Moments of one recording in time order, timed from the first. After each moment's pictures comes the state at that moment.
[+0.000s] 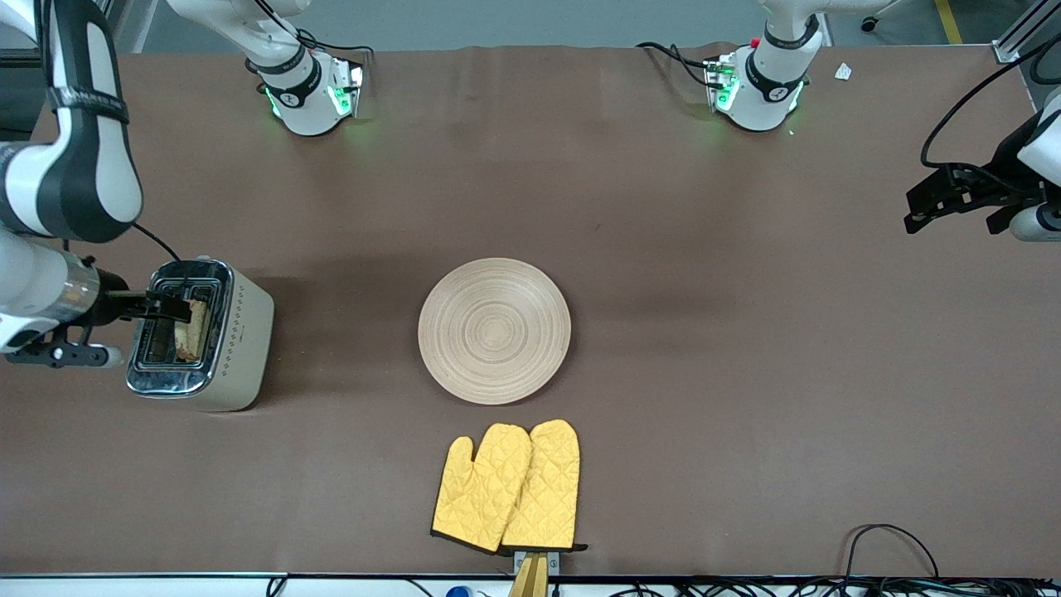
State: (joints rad) left arm -0.05 0.07 -0.05 -1.40 0.00 1.51 -0.06; right arm 0.07 0.30 -0.15 -1.67 -0.01 1.85 -0.03
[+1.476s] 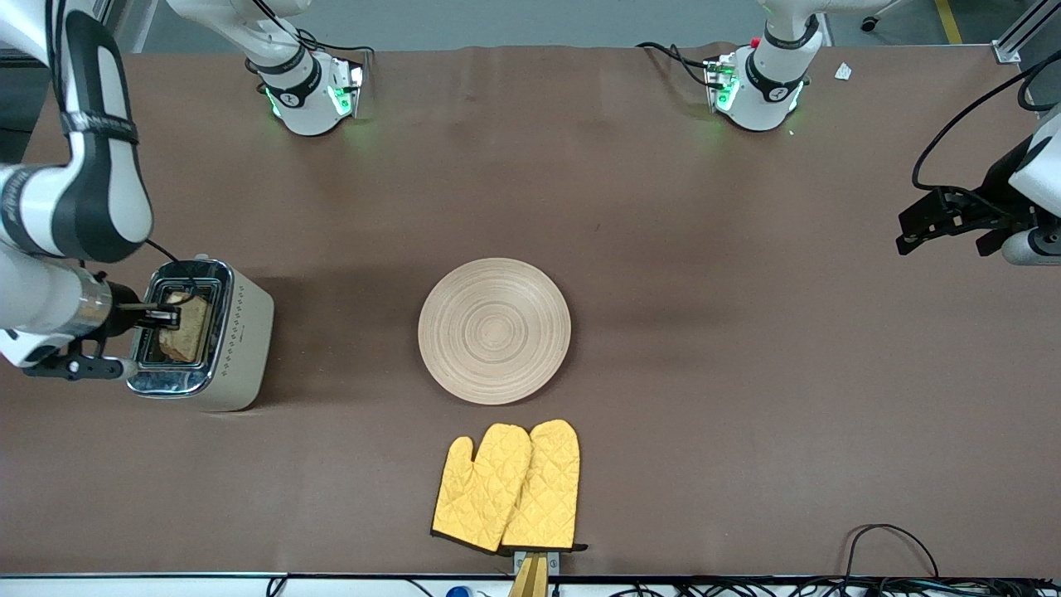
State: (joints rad) left arm -0.05 0.11 -0.05 -1.40 0.00 1.57 -0.06; right arm 0.07 0.31 -0.15 -1.59 -0.01 1.74 -0.03
